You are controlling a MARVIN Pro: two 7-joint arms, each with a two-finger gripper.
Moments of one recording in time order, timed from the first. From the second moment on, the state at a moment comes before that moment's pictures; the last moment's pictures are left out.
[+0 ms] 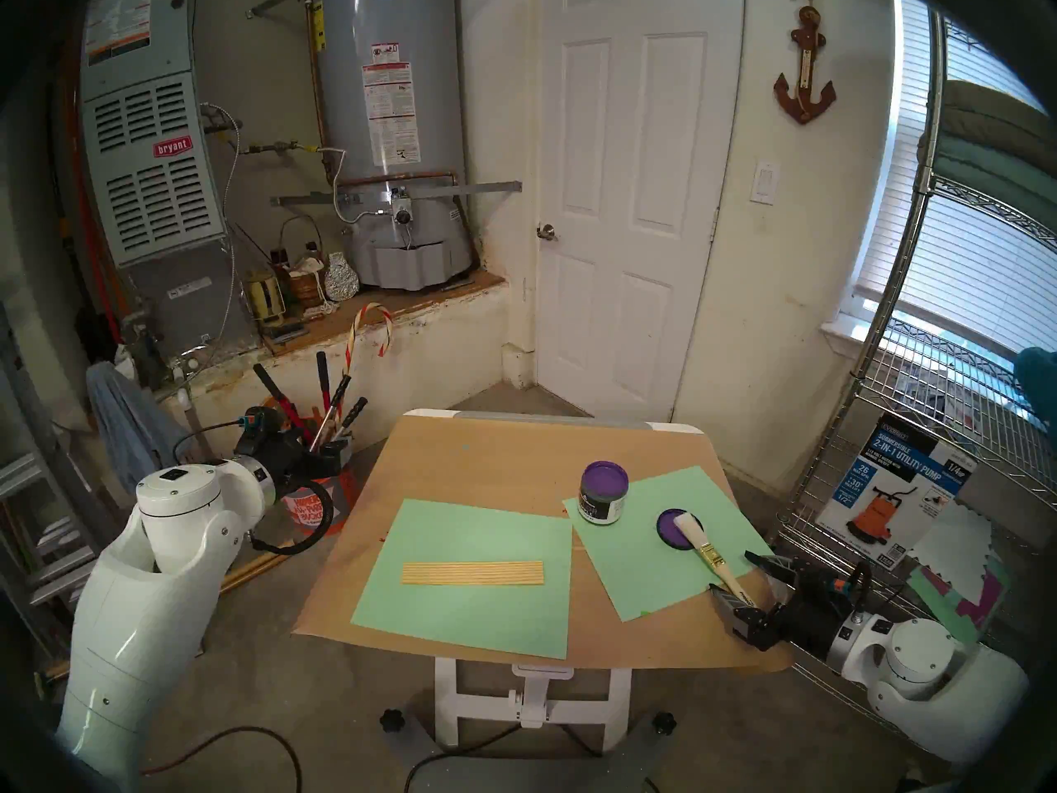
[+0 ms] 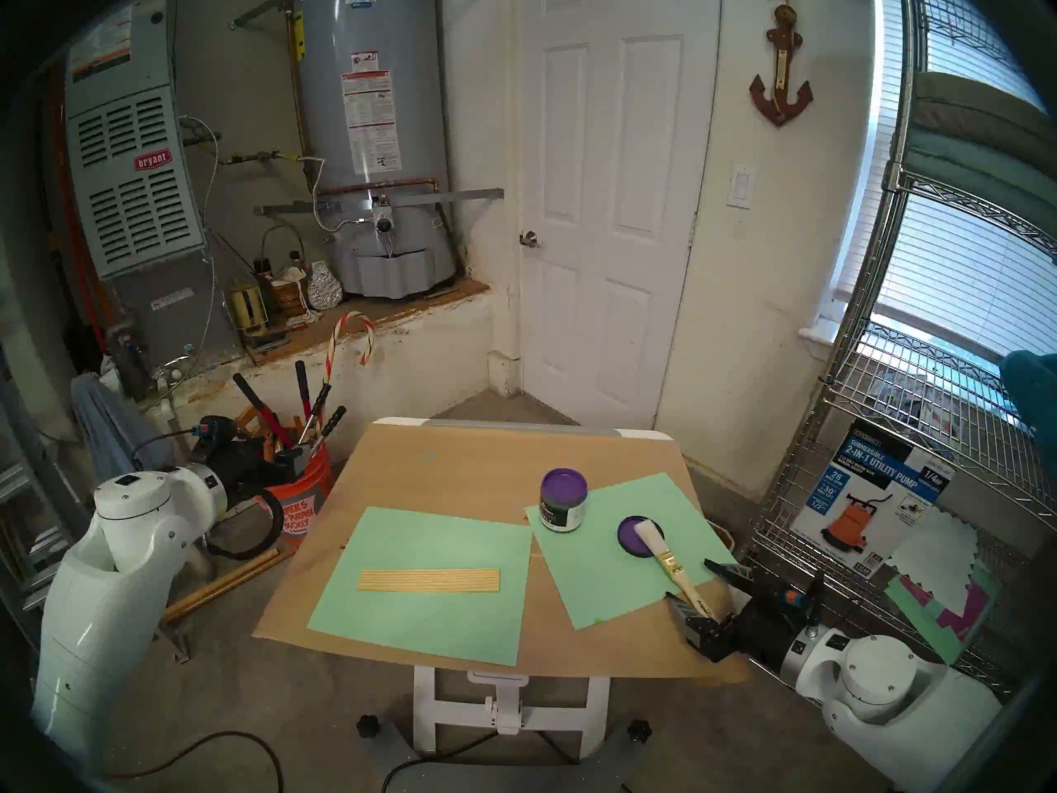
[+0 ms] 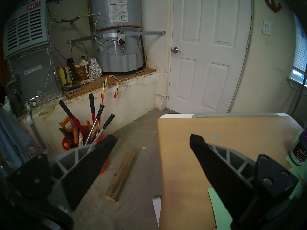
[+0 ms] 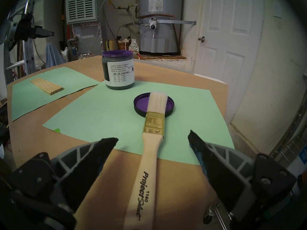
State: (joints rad) left arm 1.76 -0.95 -1.71 -1.93 -0.66 0.54 0.03; right arm -2.29 -0.56 1.60 -1.85 0.69 -0.18 0.21
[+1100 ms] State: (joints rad) left arm 1.76 -0.95 -1.71 -1.93 -0.66 0.54 0.03; right arm -2.20 -0.58 1.52 -1.81 0.69 -0.12 0.17
